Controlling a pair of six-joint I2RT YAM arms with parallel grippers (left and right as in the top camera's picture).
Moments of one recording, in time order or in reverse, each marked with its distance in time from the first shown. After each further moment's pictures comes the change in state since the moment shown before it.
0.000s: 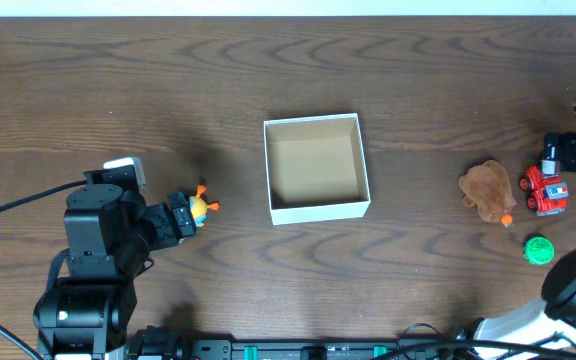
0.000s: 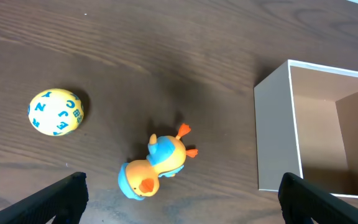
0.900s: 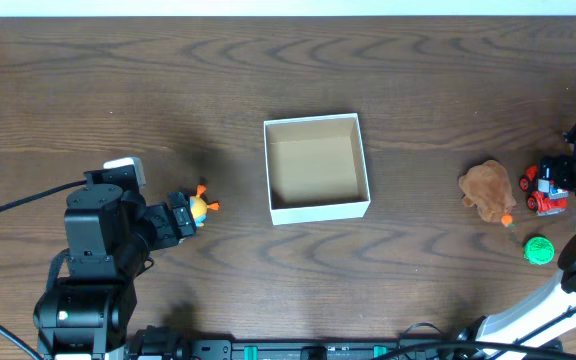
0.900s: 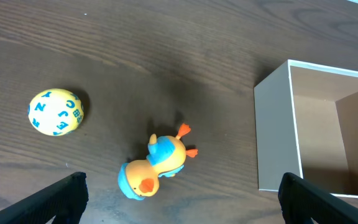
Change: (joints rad) left arm 0.000 0.000 0.000 0.000 0.000 0.000; right arm -0.081 0.171 -0.091 0.135 0.003 -0.025
